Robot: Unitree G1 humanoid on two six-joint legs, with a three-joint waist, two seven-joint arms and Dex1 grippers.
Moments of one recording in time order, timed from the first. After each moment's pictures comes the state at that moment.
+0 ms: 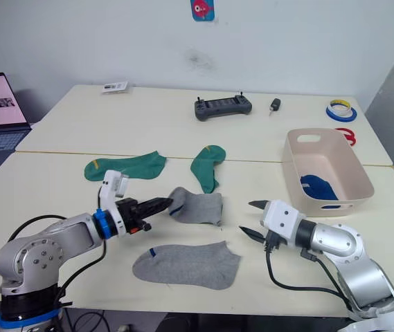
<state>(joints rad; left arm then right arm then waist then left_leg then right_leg) -0.32 0.42 0.37 -0.38 -0.93 1.25 -0.43 -0.10 -0.66 0.14 -0.53 0.14 0.33 0.80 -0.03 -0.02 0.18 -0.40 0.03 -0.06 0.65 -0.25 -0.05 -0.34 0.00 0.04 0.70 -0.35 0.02</state>
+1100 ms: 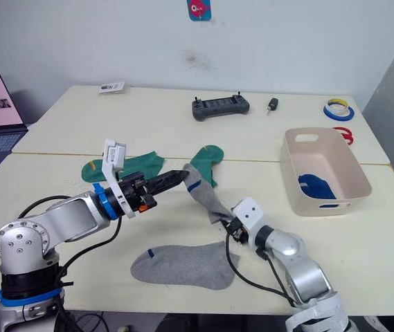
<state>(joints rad) -0.38 0.53 0.30 -0.32 -1.61 1.13 0.01 -0.17 -0.30 0.30 -0.29 0.03 0.49 0.50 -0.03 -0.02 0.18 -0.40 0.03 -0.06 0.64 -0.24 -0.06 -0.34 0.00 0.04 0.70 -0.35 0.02</state>
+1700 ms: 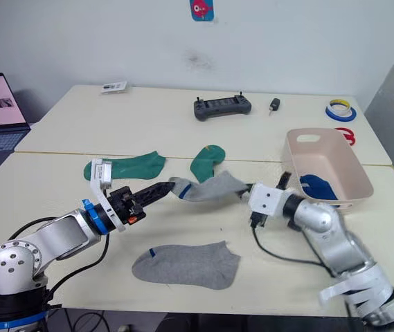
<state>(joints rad) -0.22 0.57 0.29 -0.31 -1.67 1.00 0.01 -0.39 -0.75 0.27 -0.25 -0.25 -0.03 0.61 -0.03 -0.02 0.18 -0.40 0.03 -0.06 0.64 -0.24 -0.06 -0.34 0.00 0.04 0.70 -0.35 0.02</state>
